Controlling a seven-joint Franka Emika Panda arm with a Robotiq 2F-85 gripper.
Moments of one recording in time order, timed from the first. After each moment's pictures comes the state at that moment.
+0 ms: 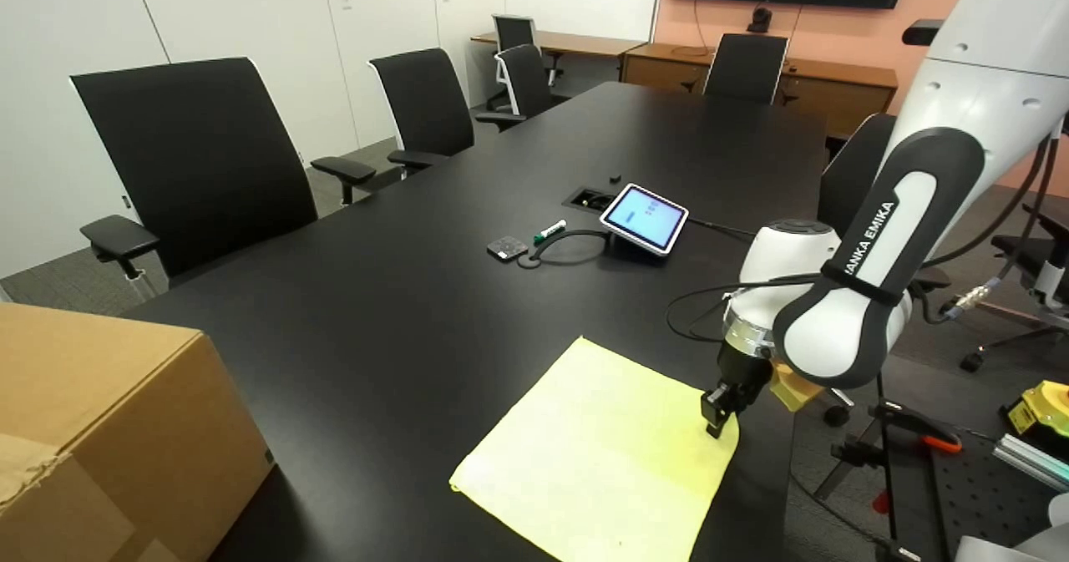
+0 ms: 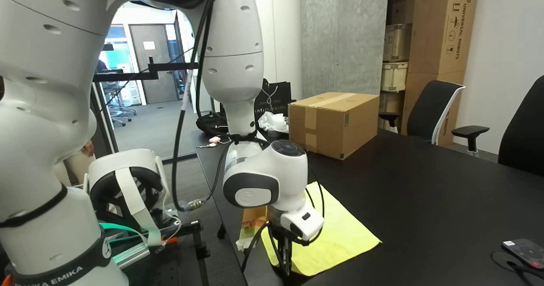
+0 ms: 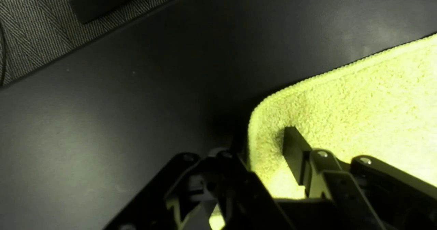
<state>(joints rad) -0.24 0.54 0.19 -2.56 0.18 3.08 0.14</state>
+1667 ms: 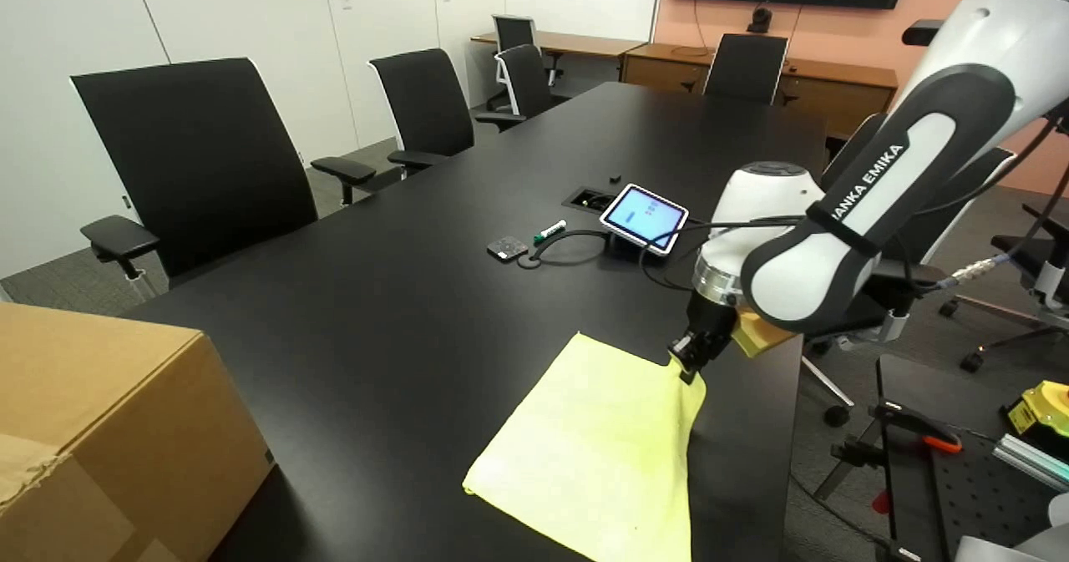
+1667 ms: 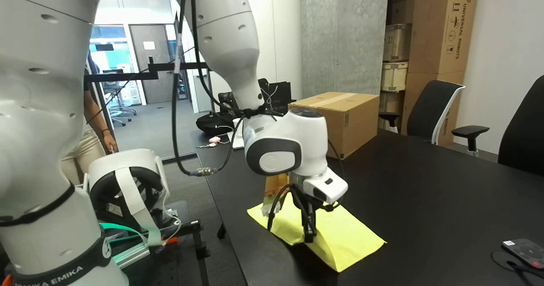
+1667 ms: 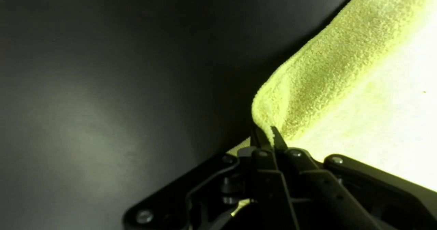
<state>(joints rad) -0.03 0.41 0.00 -2.45 0.20 2.90 0.22</state>
